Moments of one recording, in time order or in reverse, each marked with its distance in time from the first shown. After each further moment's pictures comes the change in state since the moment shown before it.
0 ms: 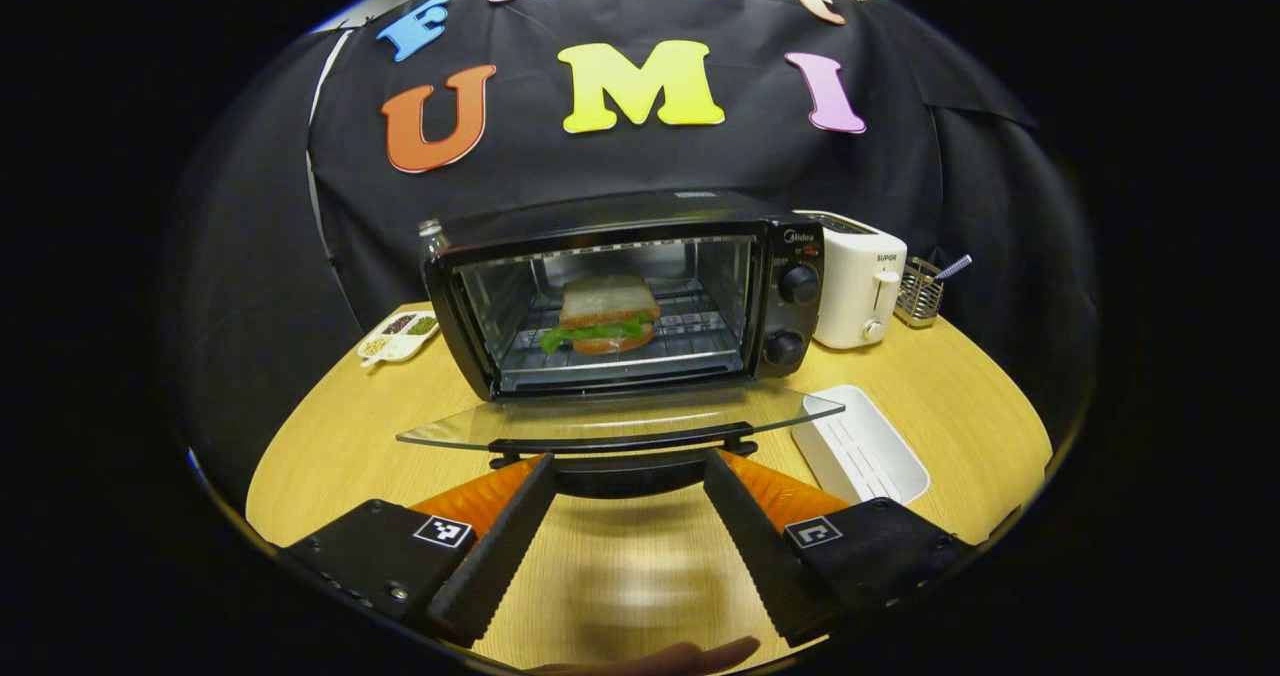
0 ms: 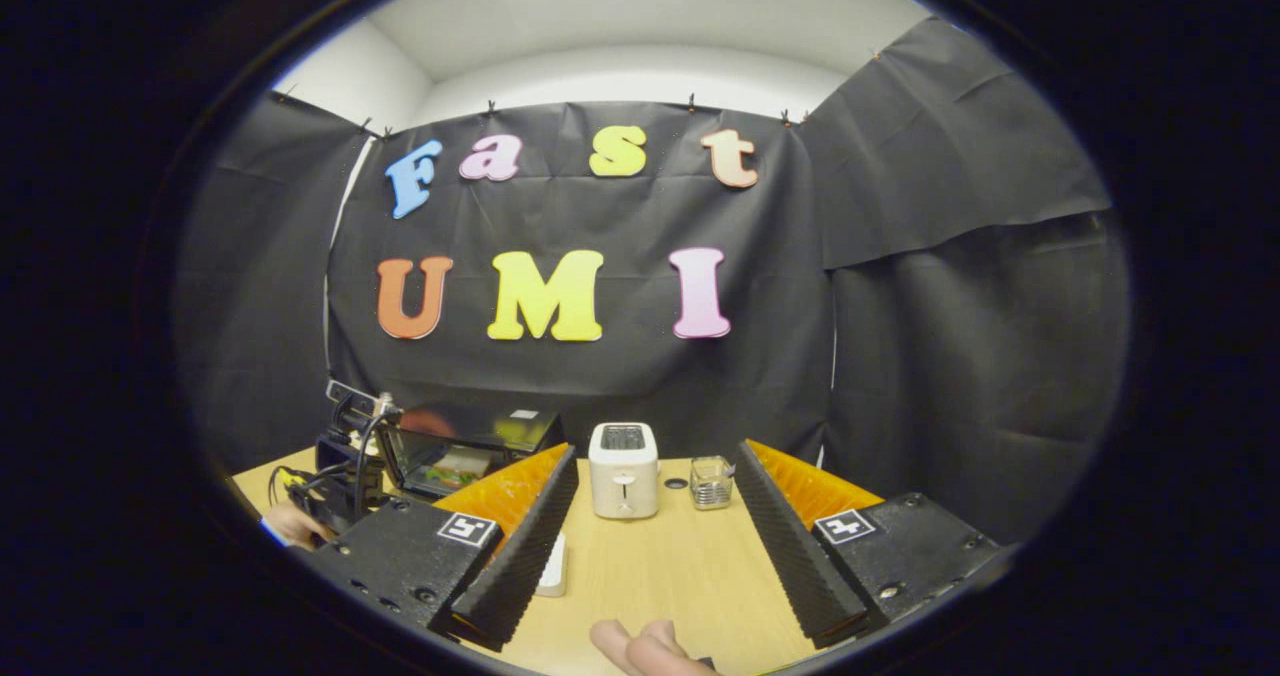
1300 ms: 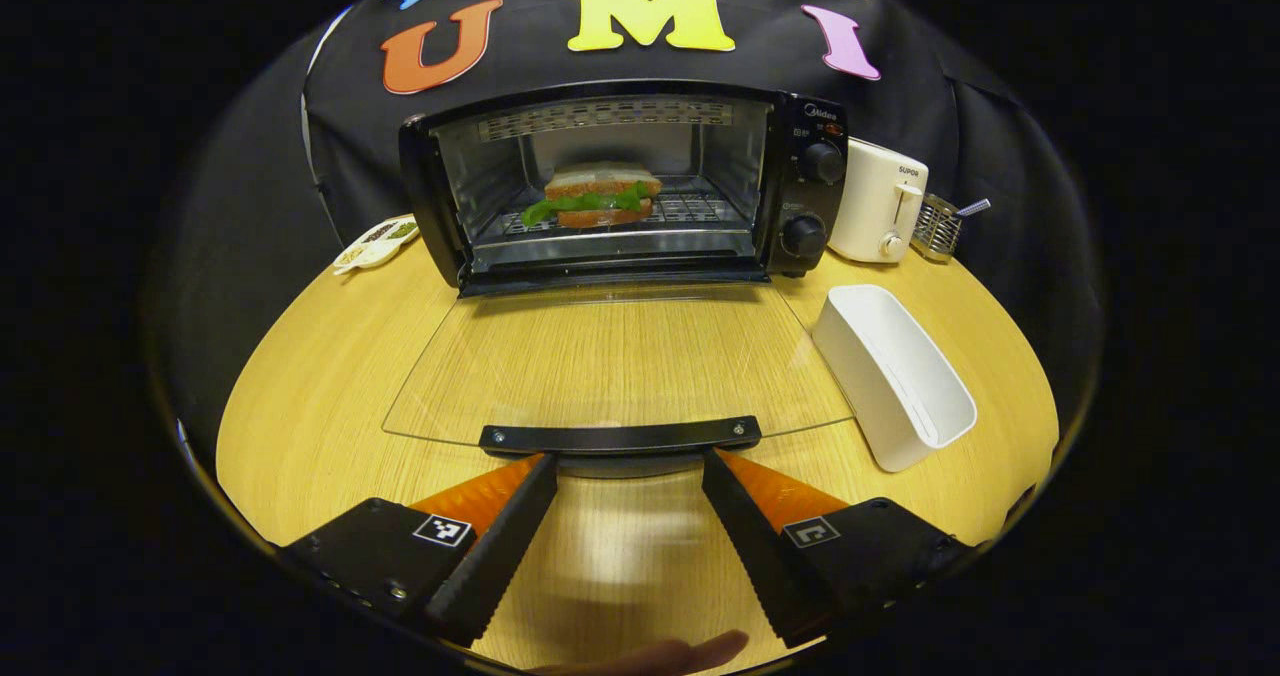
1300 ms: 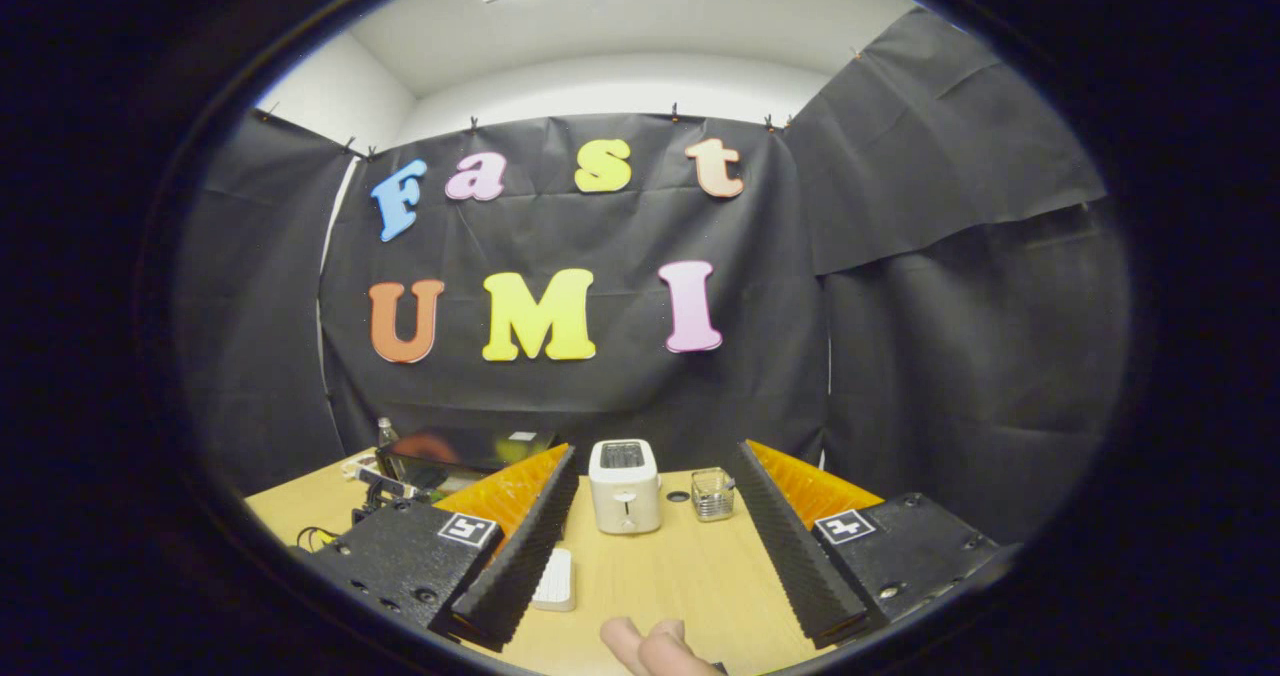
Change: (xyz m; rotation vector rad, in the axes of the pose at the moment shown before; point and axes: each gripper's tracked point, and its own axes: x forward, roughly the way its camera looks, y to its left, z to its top) left arm 0.014 -0.008 -0.101 -0.038 0.245 -0.028; right arm 0.003 -0.004 0.021 0.050 -0.024 -0.002
